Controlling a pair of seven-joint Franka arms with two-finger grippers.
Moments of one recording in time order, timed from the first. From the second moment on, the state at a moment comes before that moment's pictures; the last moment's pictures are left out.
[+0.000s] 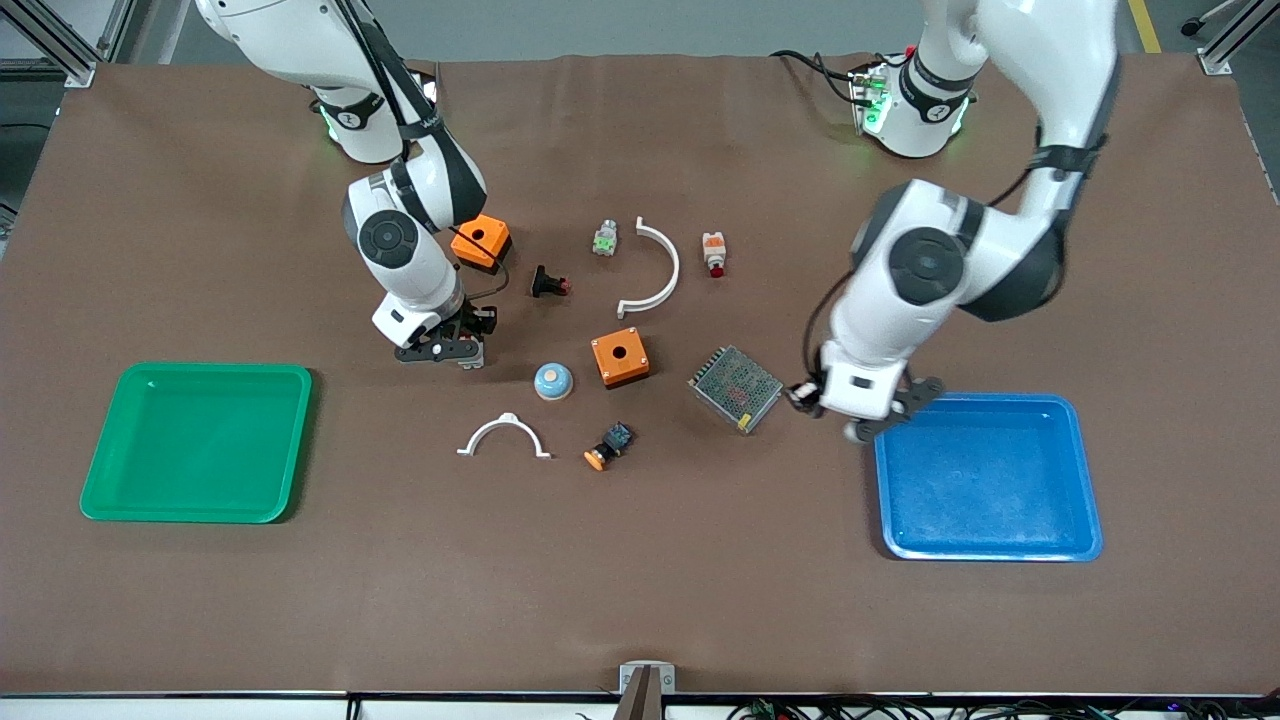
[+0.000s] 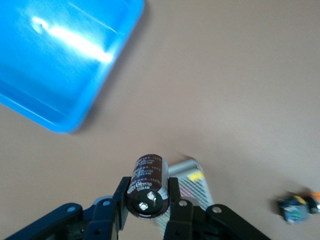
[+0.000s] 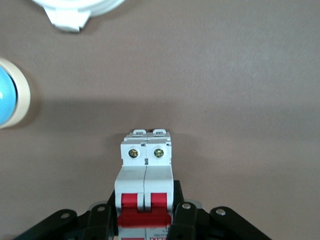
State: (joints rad) left arm -0.22 0.39 -0.17 -1.72 0.05 2.14 -0.89; right arm 0.55 0.30 -0.09 -2.32 0.06 2.58 0.35
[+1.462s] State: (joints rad) left arm 0.18 0.71 -0.17 -1.60 0.12 2.22 -0.42; right arm -0.11 0.61 -0.13 -1.75 0.04 2.29 -0.16
